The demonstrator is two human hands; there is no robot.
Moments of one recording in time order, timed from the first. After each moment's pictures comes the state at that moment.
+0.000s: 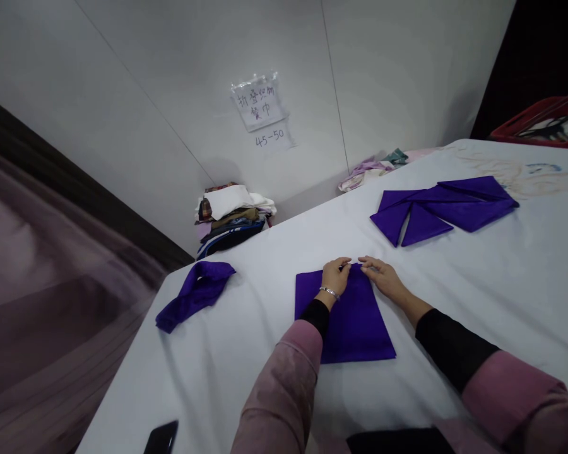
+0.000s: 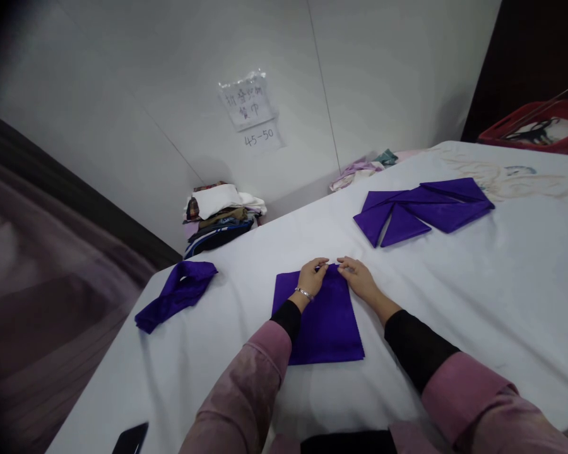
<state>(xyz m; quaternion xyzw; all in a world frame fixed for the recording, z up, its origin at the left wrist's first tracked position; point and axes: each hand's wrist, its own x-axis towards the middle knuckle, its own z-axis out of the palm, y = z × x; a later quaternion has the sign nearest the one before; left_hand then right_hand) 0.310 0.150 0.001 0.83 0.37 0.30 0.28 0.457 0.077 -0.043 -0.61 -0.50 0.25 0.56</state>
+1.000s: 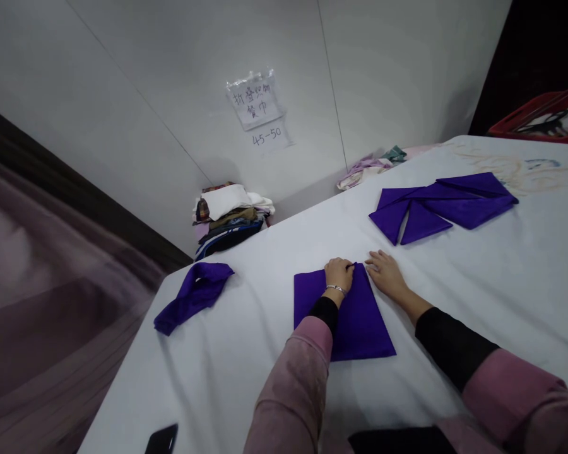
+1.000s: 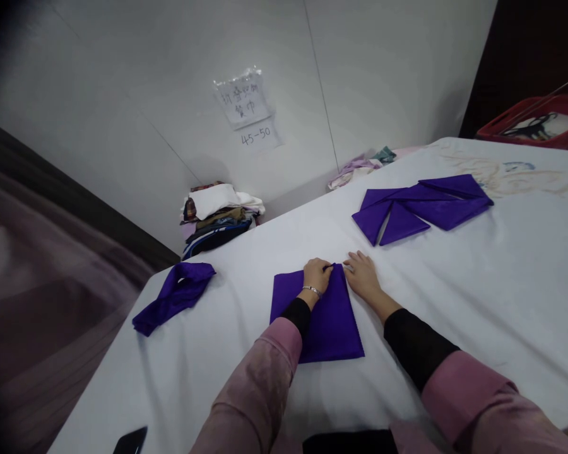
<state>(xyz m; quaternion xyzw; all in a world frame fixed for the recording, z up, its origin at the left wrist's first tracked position) 0.329 0.145 -0.002 0.87 0.45 0.17 0.15 0.466 0.079 -0.053 -0.76 -0.55 0.09 0.33</state>
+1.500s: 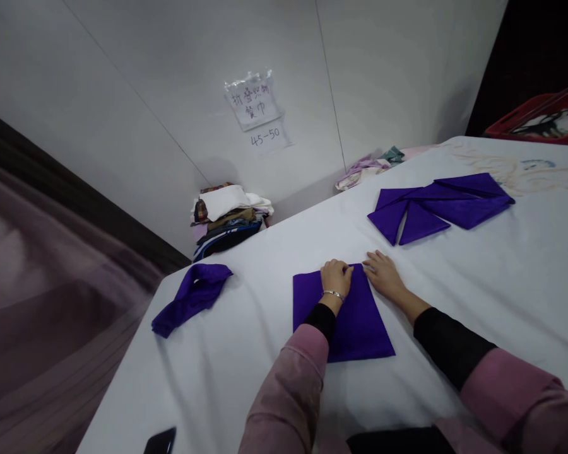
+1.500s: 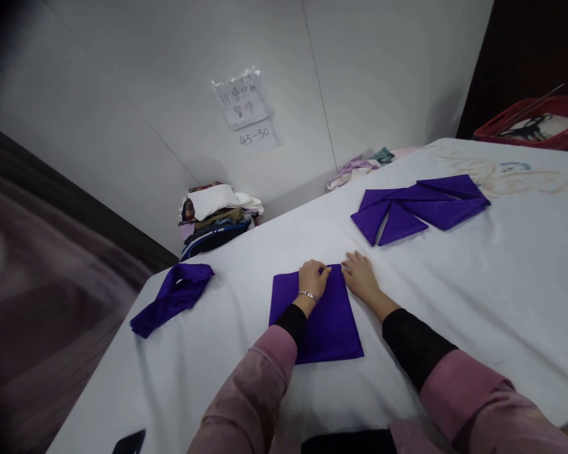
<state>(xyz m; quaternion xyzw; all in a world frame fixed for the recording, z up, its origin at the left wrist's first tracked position) 0.320 0.135 0.002 0.86 0.46 0.20 0.13 0.464 0.078 -0.052 -0.75 -0.58 0.08 0.30</state>
